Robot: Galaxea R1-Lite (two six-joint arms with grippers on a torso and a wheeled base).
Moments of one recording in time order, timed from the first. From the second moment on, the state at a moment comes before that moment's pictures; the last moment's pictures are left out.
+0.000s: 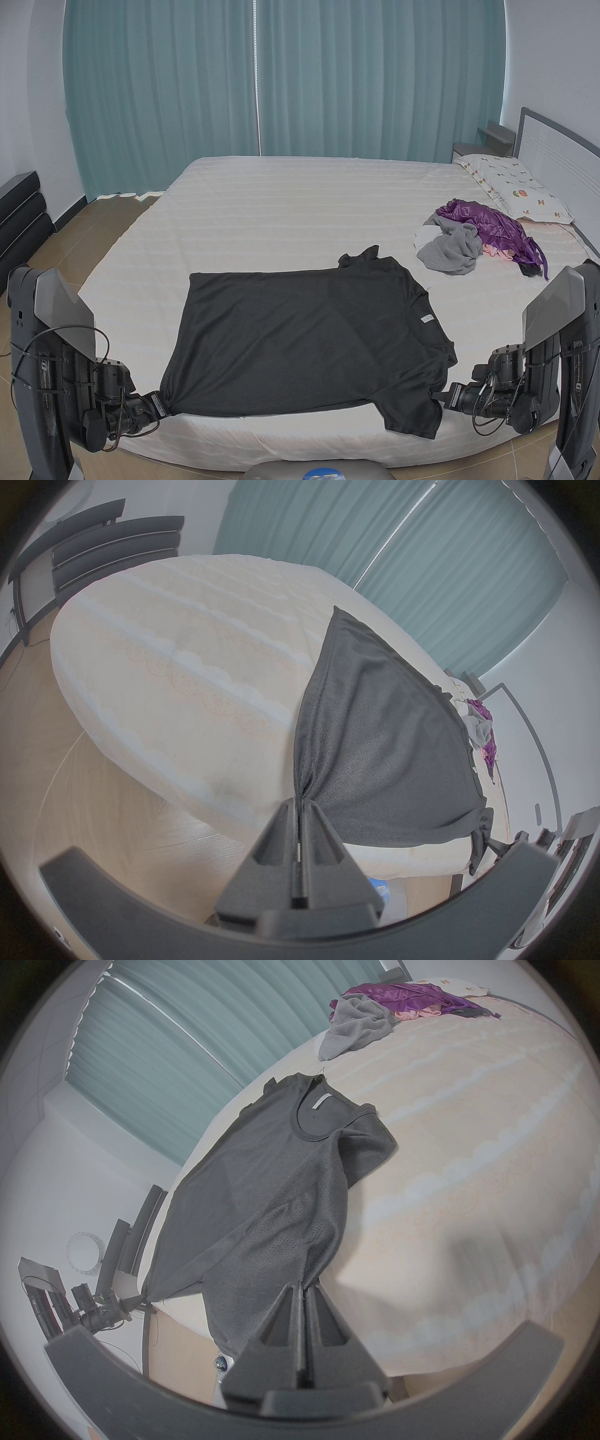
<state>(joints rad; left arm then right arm) -0.03 2.41 -0.04 -1.55 -0.13 -0.56 0.15 2.45 -0.13 -1.55 0.29 0.53</state>
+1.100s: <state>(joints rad) -0.02 2.35 -0.02 -1.55 -0.09 -0.54 0.02 2.13 -0.02 -1.14 0.37 0.39</state>
